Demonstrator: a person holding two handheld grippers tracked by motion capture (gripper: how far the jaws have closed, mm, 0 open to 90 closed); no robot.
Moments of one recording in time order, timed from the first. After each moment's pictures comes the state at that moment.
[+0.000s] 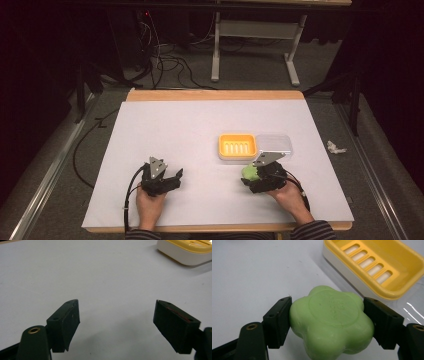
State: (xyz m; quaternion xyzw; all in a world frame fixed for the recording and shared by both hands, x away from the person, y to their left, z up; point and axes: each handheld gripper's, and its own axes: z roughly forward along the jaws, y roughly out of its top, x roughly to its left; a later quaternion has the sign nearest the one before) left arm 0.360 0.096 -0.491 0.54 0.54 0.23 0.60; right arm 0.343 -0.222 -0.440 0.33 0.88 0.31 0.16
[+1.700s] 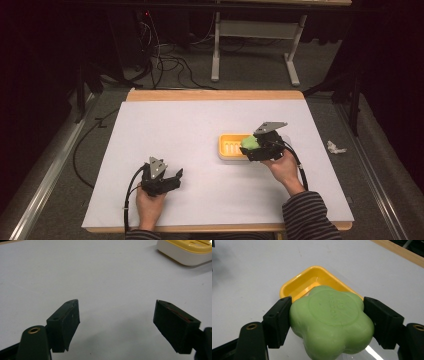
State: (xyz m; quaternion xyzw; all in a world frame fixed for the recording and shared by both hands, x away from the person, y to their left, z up) left arm 0.360 0.096 -0.491 0.54 0.54 0.23 0.60; right arm 0.411 -0.226 -0.404 0.37 0.84 0.35 0.18
